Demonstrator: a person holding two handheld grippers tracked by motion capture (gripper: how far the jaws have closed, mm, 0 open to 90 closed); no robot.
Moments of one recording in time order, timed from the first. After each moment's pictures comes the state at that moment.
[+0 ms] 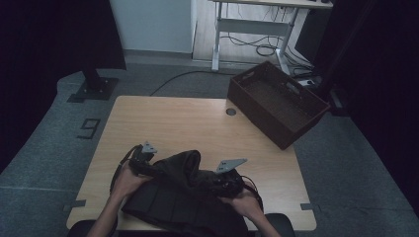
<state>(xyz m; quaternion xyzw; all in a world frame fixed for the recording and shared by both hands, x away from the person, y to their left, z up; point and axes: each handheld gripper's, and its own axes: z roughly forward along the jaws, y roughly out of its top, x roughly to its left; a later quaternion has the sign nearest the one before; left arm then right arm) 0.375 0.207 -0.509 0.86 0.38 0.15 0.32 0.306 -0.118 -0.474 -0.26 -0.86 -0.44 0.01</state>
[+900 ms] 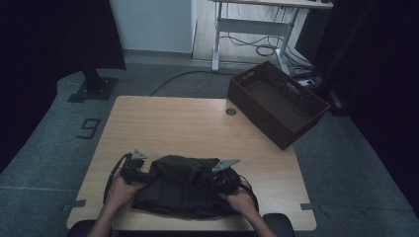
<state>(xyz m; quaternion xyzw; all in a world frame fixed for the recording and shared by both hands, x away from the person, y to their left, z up) 0.374 0.228 -0.540 0.82 0.46 0.14 0.31 0.342 -0.118 -0.522 -0.31 -0.87 -0.38 -0.04</state>
